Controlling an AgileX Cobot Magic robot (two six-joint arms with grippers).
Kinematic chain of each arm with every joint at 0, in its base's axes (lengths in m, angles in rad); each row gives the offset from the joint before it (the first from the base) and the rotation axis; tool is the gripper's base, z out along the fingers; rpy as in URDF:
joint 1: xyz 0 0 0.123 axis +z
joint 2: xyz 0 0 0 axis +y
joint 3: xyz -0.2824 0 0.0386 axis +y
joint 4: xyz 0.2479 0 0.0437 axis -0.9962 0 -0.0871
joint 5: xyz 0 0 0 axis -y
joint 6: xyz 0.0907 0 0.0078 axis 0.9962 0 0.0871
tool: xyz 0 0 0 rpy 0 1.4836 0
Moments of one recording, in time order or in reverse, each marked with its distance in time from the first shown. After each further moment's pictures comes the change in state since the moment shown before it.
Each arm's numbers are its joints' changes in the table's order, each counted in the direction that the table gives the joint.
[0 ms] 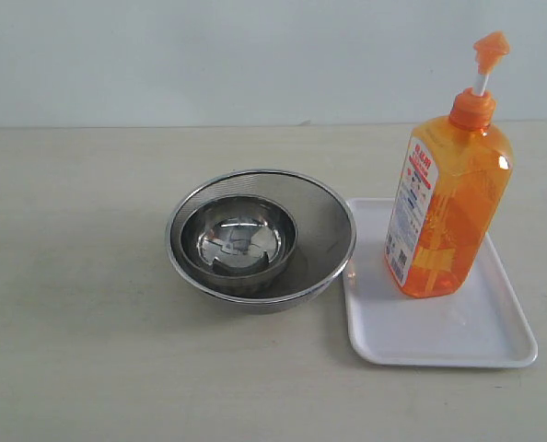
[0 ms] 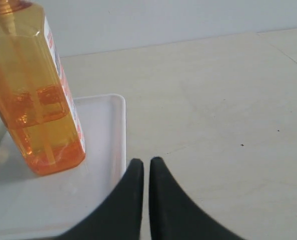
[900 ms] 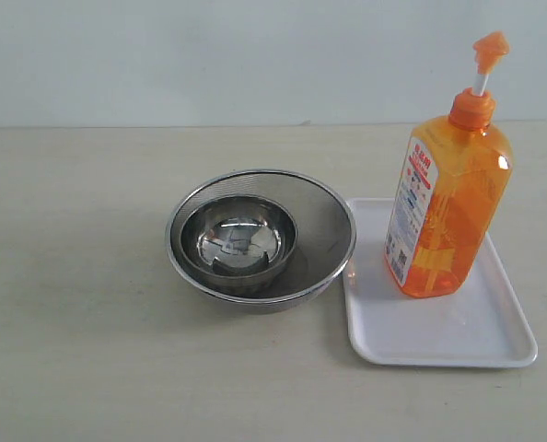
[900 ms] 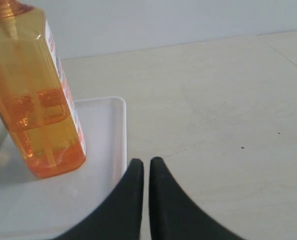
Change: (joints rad) left arm 0.000 0.000 0.000 0.000 0.000 0.000; right arm 0.000 0.000 0.000 0.000 0.009 0.000
